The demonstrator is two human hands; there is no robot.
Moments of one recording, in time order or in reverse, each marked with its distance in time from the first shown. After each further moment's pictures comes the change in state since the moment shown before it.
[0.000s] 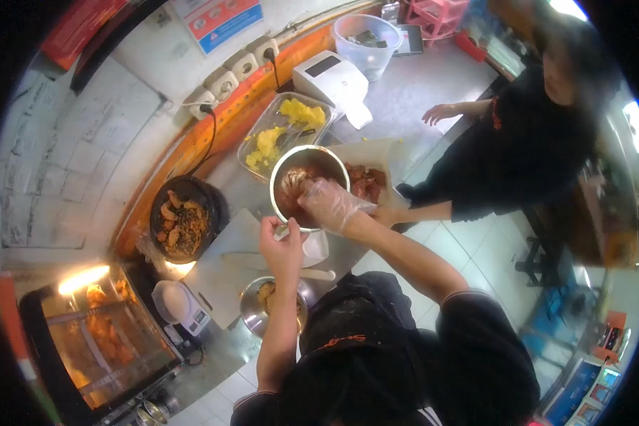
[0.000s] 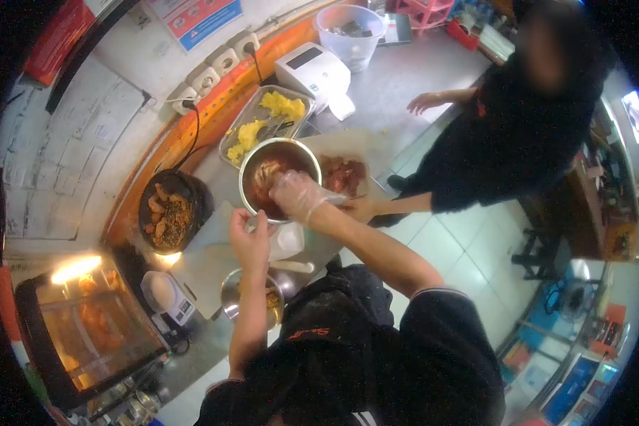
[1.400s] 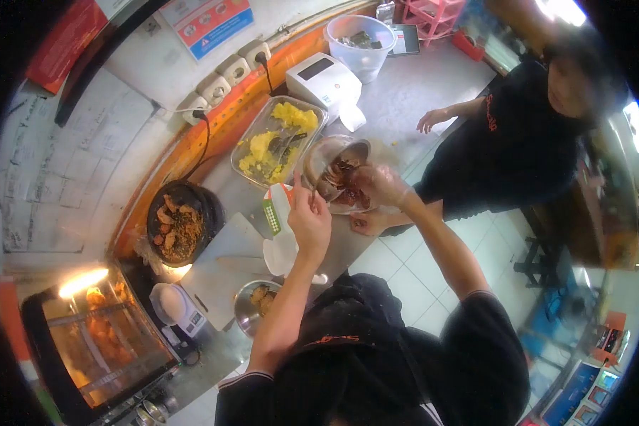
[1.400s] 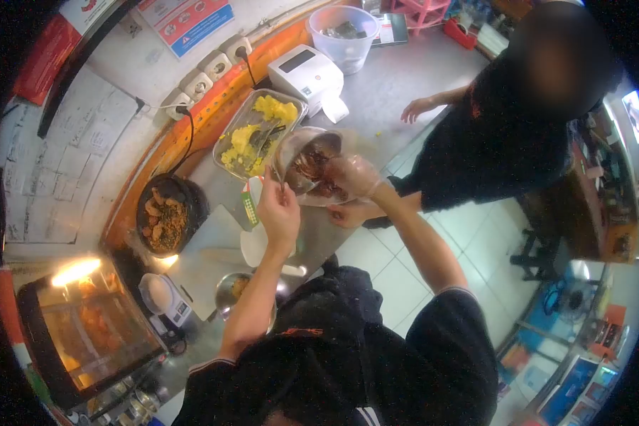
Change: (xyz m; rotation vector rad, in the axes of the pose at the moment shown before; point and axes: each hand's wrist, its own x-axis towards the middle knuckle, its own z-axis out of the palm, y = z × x) left_hand 0.022 -0.011 0.089 0.521 -0.026 0.478; right_hand -0.082 0.144 0.005 0.396 -0.018 0.257
